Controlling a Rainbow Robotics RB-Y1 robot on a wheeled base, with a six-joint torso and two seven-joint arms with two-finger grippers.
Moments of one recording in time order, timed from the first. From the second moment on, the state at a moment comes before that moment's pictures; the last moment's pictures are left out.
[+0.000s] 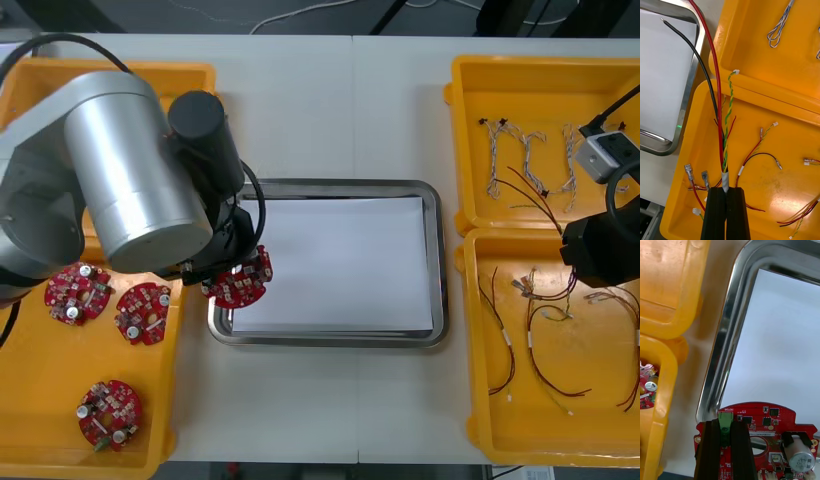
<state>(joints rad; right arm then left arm) -0.29 -0.80 -0.16 -2.36 -1.01 1.92 1.24 -0.76 0.71 -0.65 -2.14 0.70 1.88 -0.18</state>
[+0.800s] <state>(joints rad) -0.29 -0.80 -0.16 -2.36 -1.01 1.92 1.24 -0.75 0.64 -0.81 -2.02 0.51 1.65 -0.21</state>
